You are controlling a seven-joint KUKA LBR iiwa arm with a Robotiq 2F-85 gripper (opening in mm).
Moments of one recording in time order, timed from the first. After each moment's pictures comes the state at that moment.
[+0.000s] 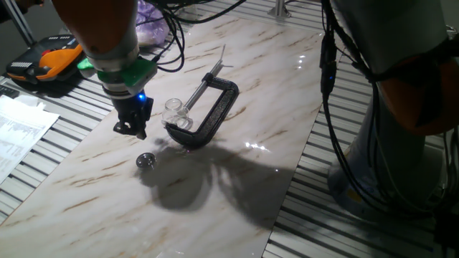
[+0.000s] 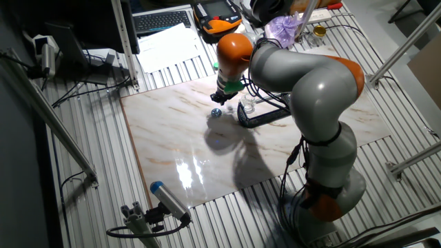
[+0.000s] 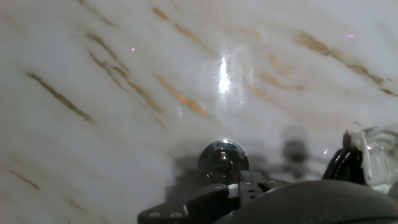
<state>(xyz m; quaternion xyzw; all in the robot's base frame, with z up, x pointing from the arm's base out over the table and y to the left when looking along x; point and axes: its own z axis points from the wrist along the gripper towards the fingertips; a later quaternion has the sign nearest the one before) 0.563 0.182 0.107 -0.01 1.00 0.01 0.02</state>
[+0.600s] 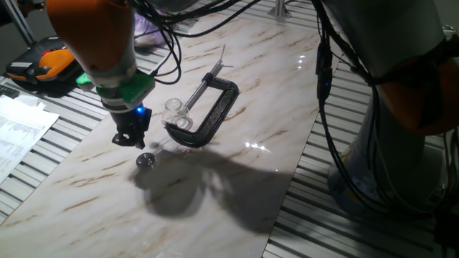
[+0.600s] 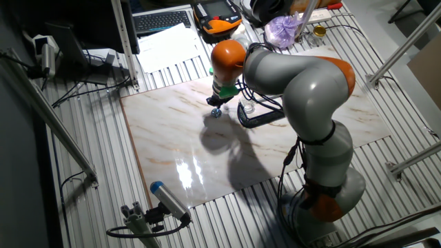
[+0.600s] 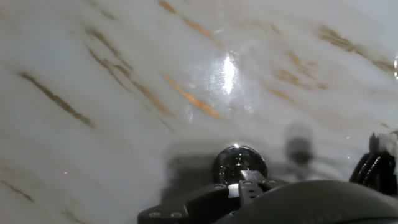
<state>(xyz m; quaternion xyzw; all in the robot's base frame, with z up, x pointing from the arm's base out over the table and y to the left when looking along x) 0.565 0.196 0.078 0.00 1.00 0.00 0.02</state>
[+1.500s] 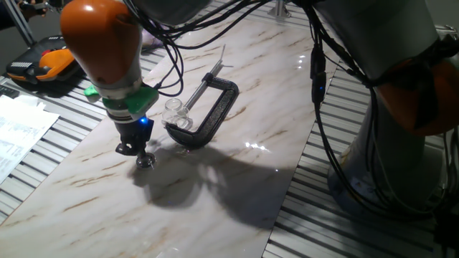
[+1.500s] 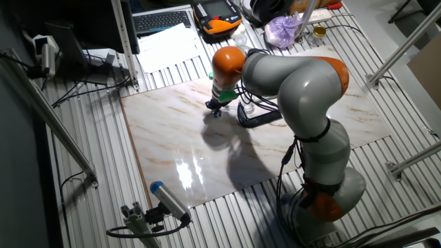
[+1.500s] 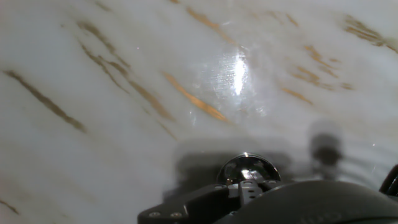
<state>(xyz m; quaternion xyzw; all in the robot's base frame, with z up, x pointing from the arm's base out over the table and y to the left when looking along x) 0.568 0.196 0.049 -0.02 1.00 0.01 0.02</state>
